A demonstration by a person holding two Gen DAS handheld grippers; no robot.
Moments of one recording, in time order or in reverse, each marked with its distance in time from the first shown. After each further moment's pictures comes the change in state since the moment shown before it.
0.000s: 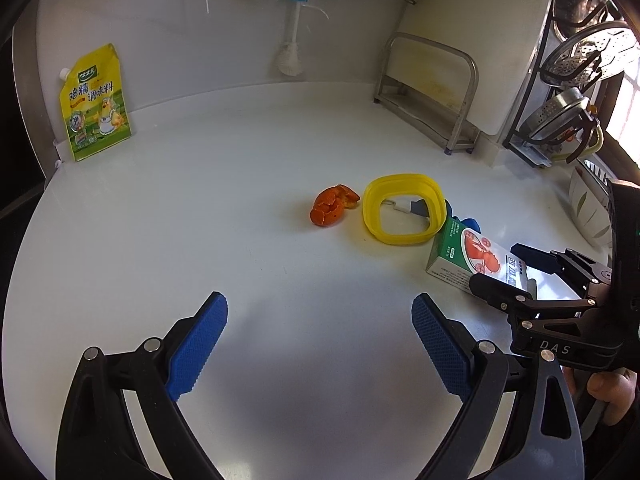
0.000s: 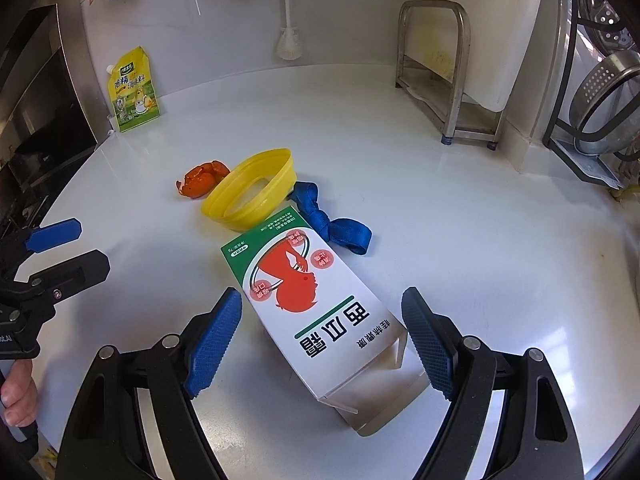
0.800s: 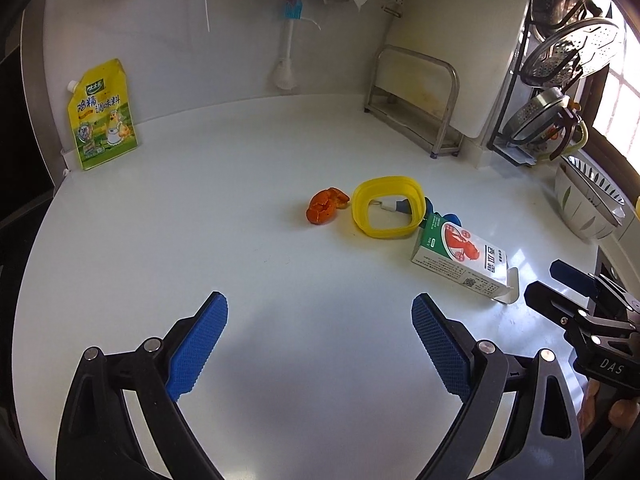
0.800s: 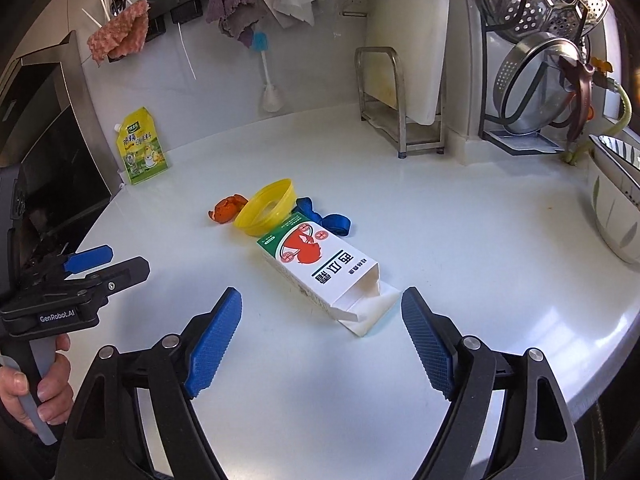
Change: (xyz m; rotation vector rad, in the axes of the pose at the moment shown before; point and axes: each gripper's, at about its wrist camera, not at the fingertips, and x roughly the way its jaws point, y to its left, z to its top) left arm -0.027 -0.003 -0.011 0.023 -0.037 -0.010; right arm -0.068 -0.001 -0.038 0.146 -0.128 -0.001
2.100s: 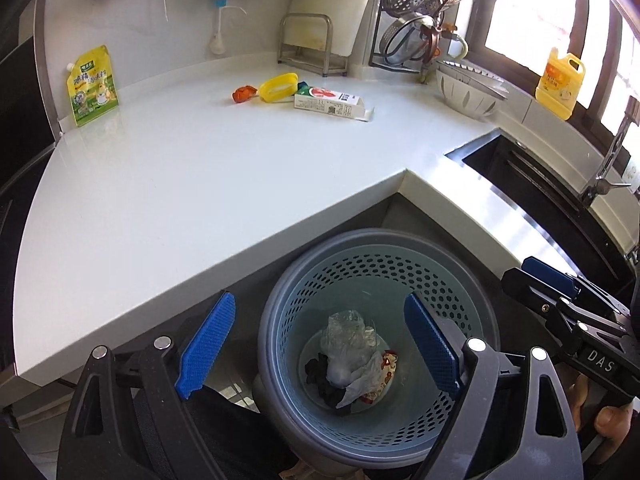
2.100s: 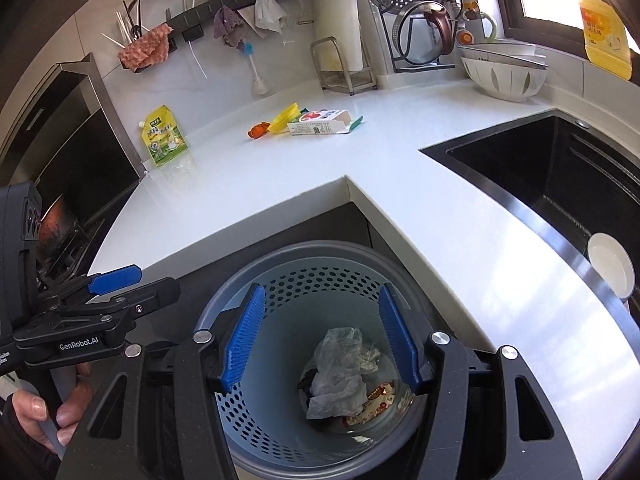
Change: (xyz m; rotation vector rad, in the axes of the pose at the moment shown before) left arm -0.159 -0.027 -0.193 0.175 0.061 -0.172; right arm -0.193 0.085 -0.227 0.232 -0.082 -0.070
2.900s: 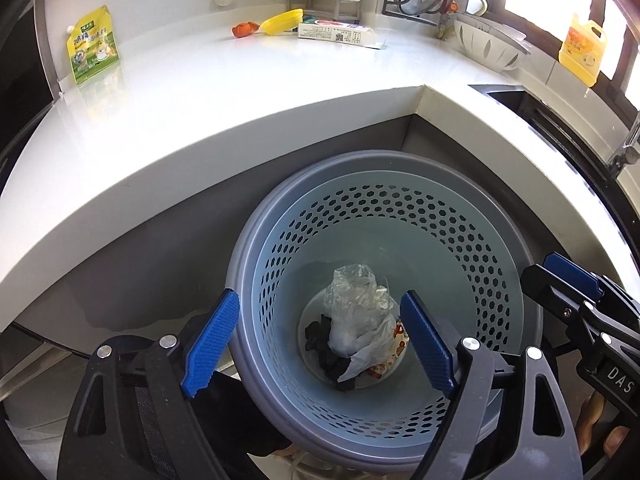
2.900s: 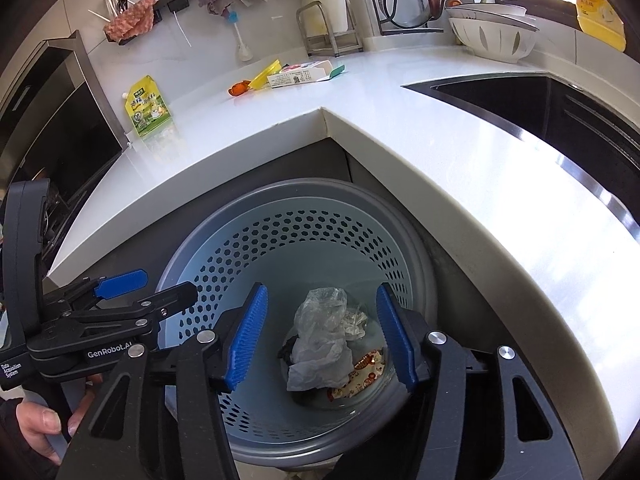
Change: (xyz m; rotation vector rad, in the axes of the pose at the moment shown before) left arm 0.057 -0.015 -0.056 -0.017 0.115 0.060; right arm 0.026 -0.020 -0.055 0.015 0.076 -0.044
